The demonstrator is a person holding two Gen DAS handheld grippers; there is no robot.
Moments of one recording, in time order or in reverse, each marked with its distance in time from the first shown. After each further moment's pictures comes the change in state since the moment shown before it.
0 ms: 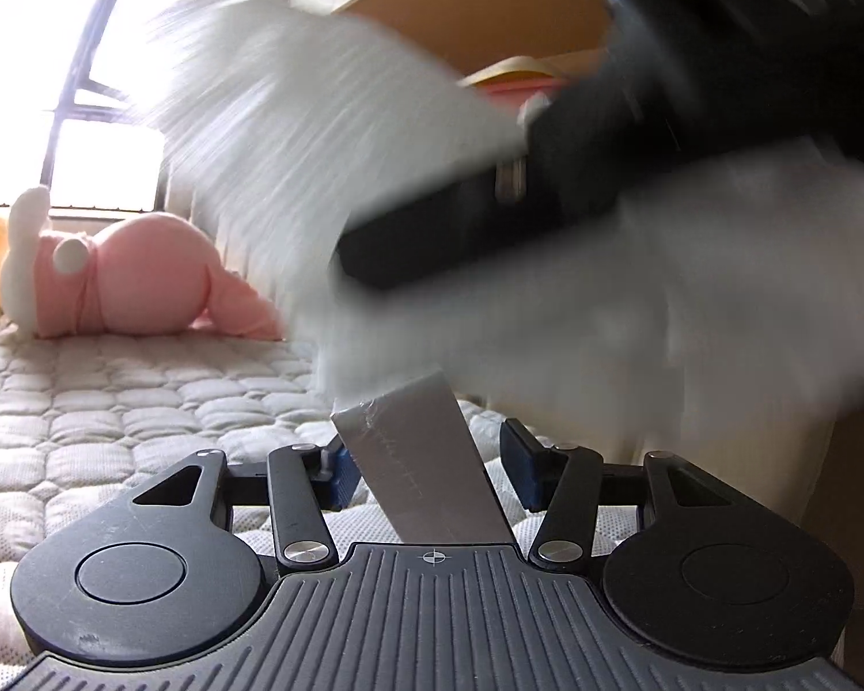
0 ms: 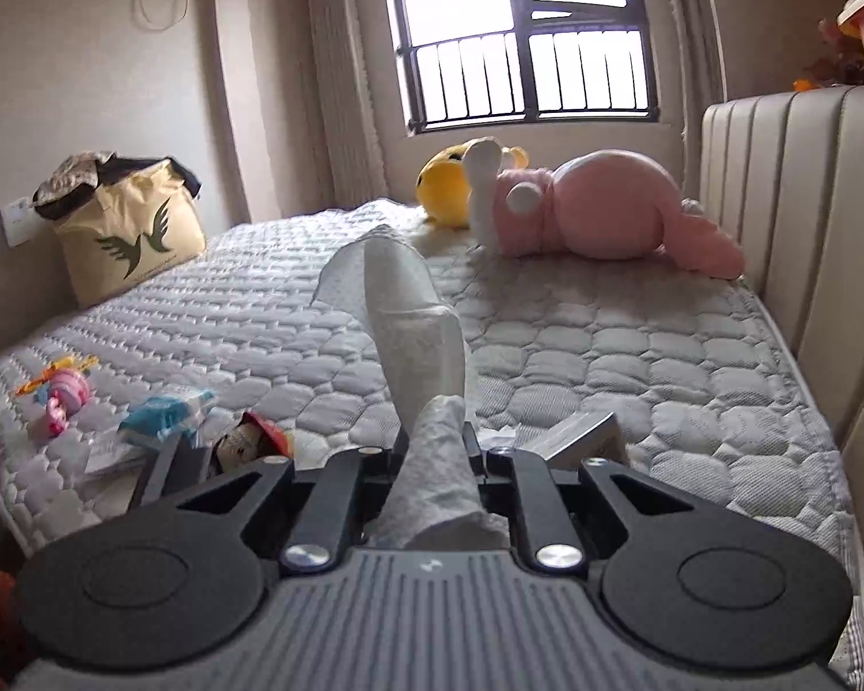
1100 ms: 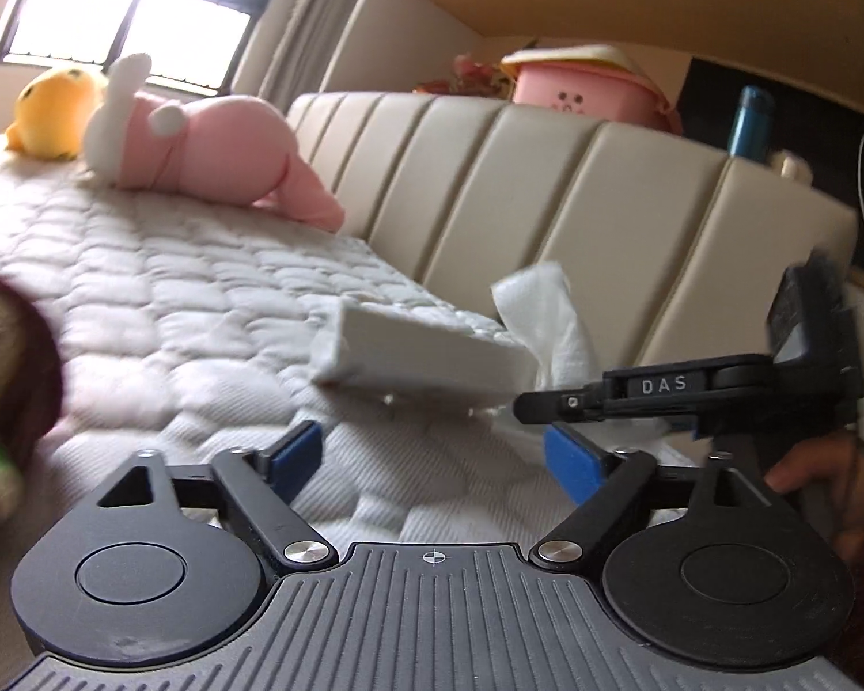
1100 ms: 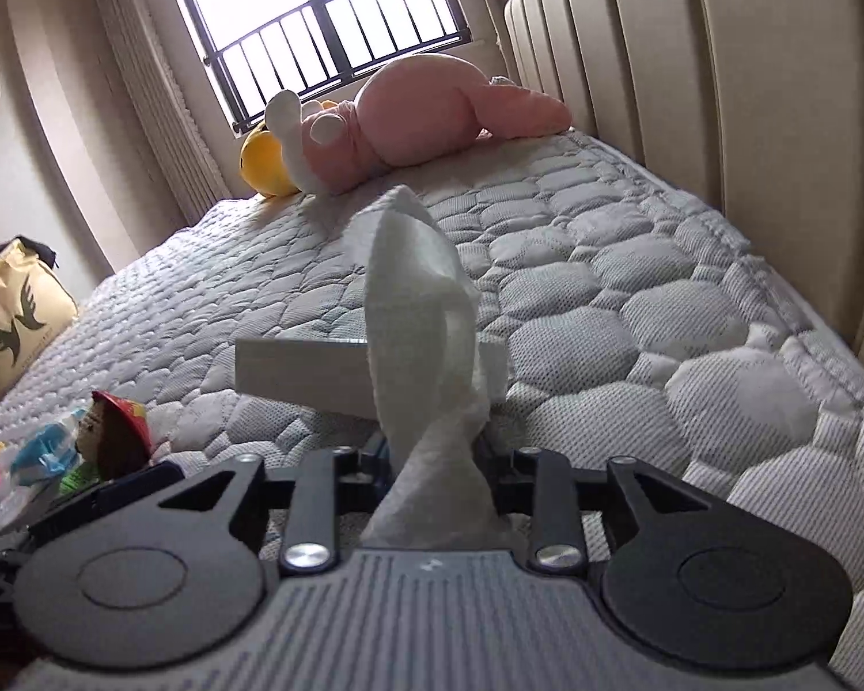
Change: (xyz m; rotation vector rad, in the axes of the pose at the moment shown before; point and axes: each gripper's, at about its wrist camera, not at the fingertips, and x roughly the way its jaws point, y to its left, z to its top) left arm -0.130 0.038 -0.015 -0.277 0.154 0.029; right arm 0.010 -0.067 -0.098 0.431 0.007 -0.196
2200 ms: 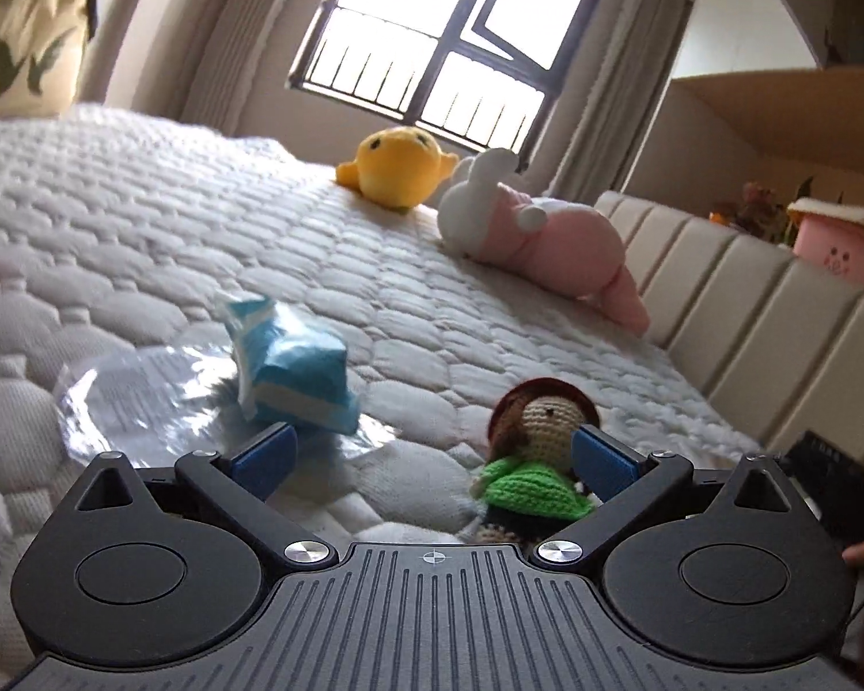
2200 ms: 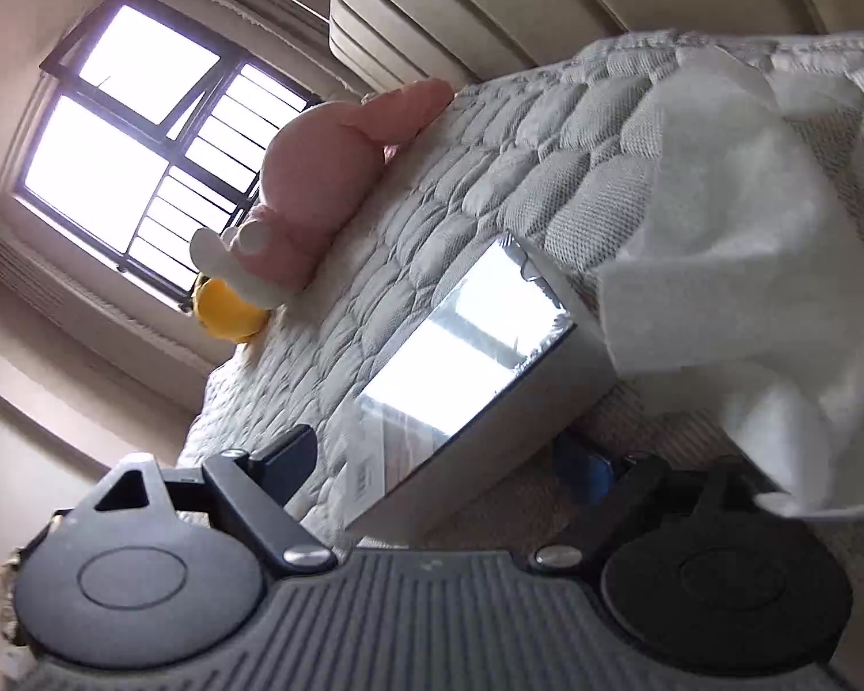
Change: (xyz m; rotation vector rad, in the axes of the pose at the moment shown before) left arm -0.154 0.095 0.019 -0.176 -0.139 0.557; right arm 0.071 0.028 -0.026 0.548 -0.142 0.009
